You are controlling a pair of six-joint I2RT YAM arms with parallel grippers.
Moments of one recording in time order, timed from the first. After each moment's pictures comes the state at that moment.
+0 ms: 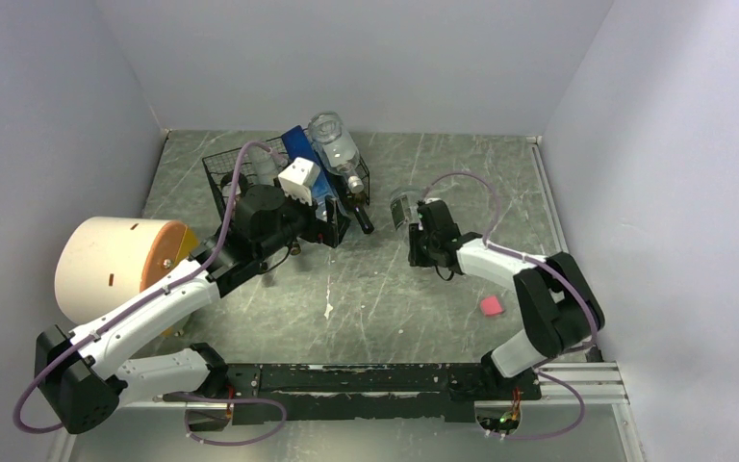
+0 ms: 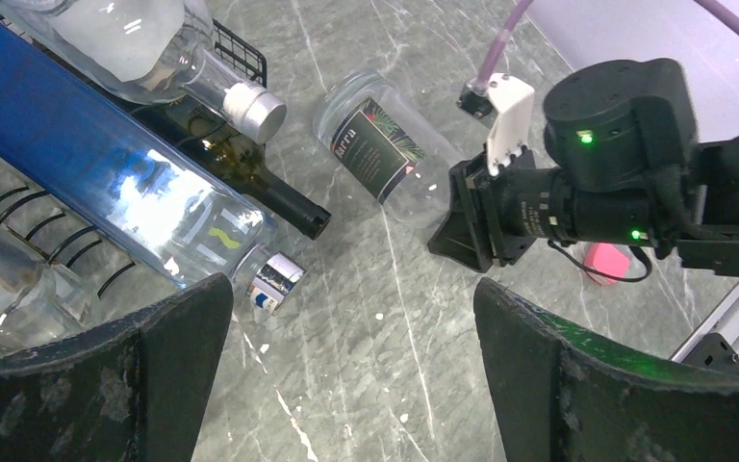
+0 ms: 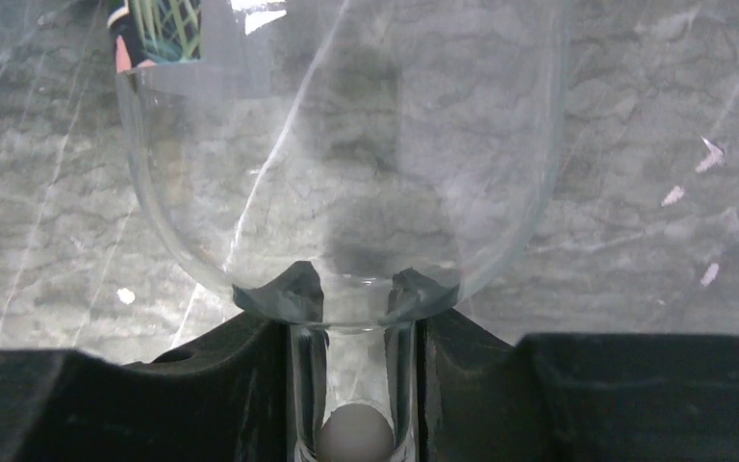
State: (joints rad) left arm -0.75 1.10 0.93 -0.10 -0.07 -0.31; right arm 0.47 1.56 0.76 -0.13 0.08 0.31
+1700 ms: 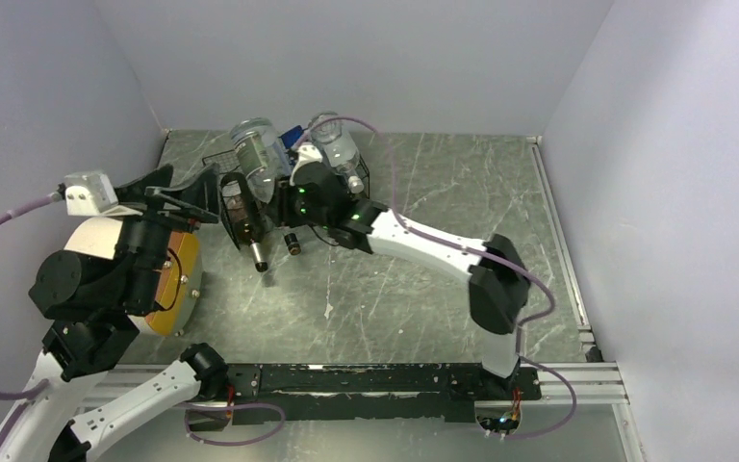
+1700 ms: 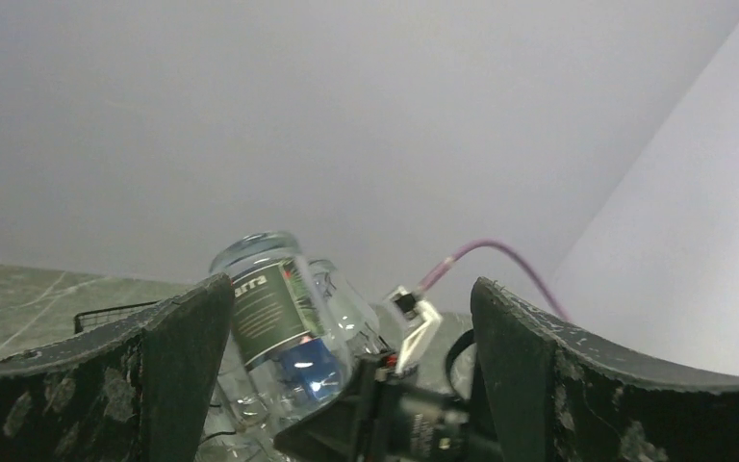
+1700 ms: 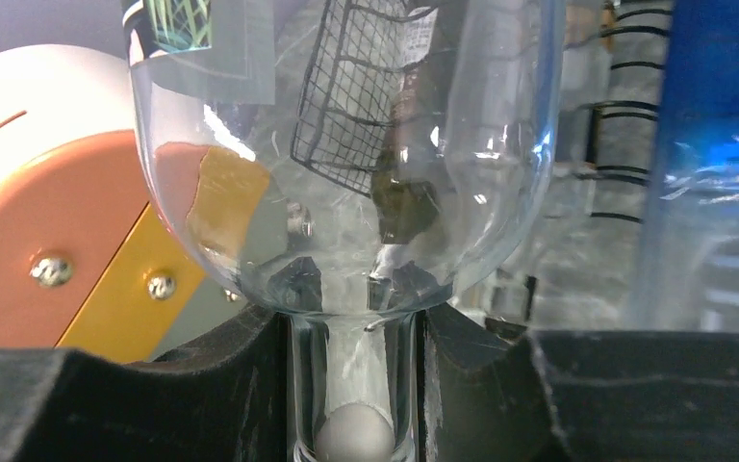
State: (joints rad) left arm -0.75 0.58 1.13 -0.15 -0.55 -0.19; right arm 0.98 1.81 1.55 -0.10 0.11 0.54
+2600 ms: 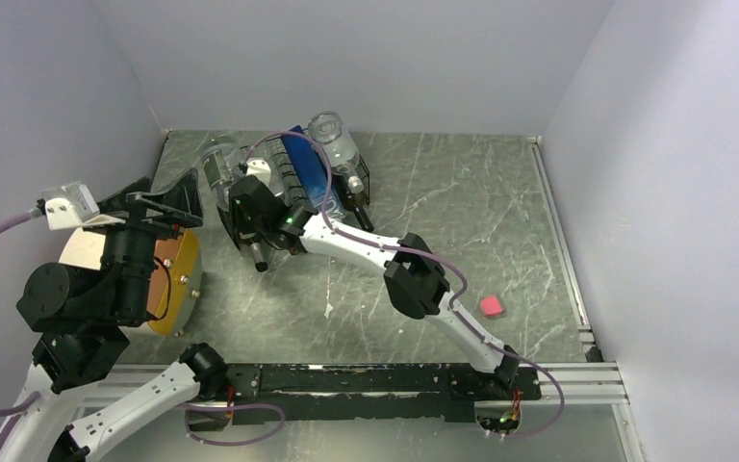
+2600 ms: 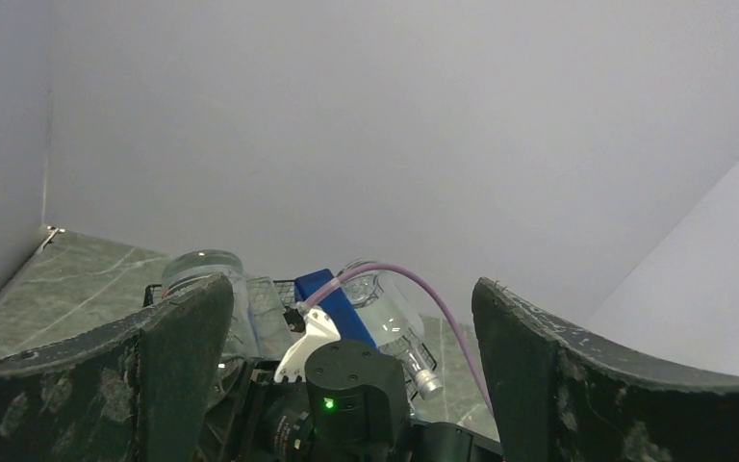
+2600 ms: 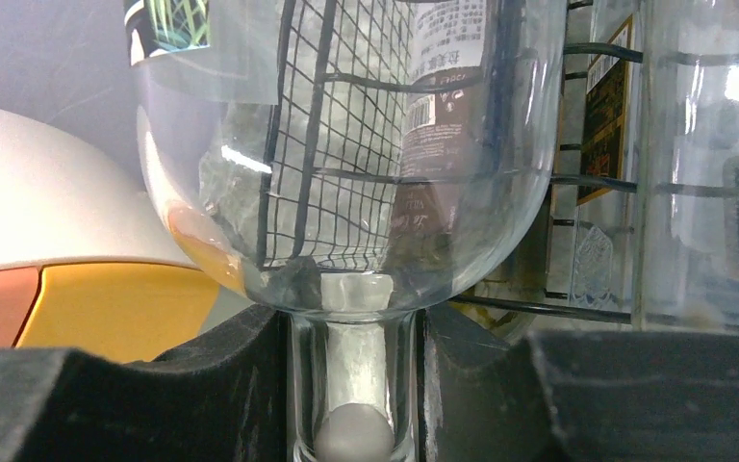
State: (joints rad) left arm -0.75 0.51 1.12 -0.20 -0.71 -0.19; right arm 1.07 2.44 2.23 -0.27 0.24 0.62
